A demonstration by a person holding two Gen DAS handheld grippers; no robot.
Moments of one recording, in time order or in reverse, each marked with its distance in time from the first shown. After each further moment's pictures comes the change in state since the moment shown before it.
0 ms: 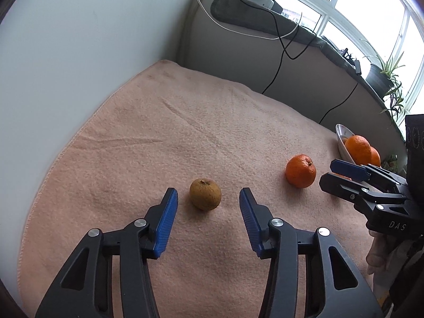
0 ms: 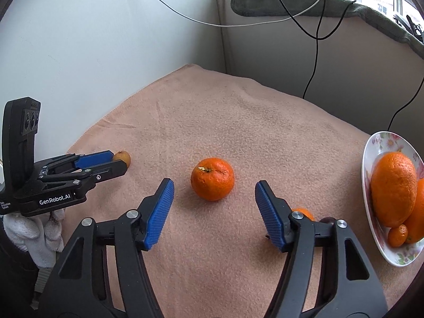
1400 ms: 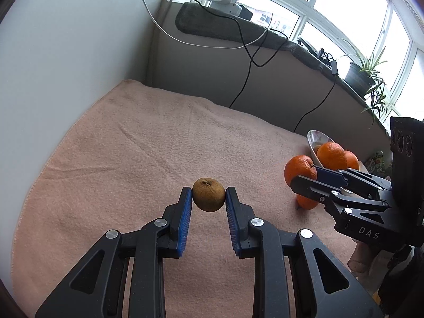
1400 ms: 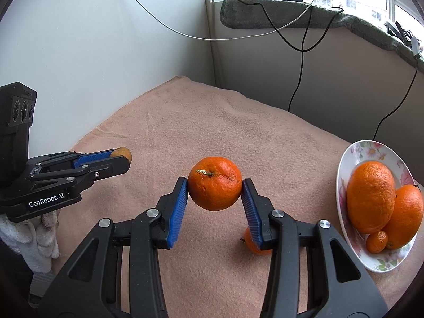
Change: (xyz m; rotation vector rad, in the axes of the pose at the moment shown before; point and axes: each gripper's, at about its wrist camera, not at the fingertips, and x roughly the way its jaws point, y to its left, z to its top) left arm -0.003 -0.047 0.020 0.061 -0.038 -0.088; right arm -0.024 -0.013 0.000 0.000 -0.059 -0.047
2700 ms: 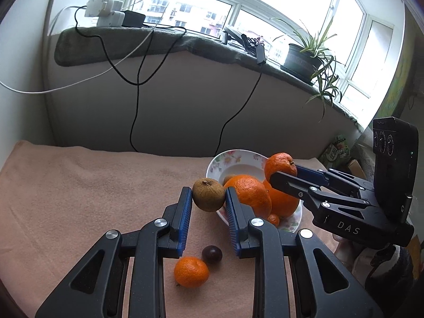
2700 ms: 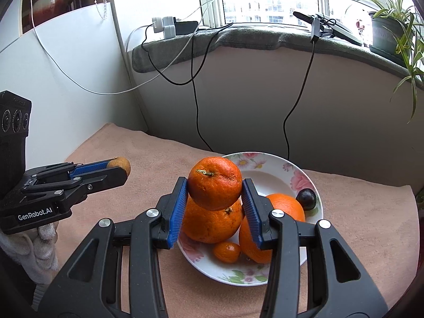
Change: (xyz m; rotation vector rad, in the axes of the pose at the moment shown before) left arm 0.055 -0.150 0.054 0.194 0.001 -0.223; right arm -0.076 -0.148 -0.004 0.182 -0.126 -0.169
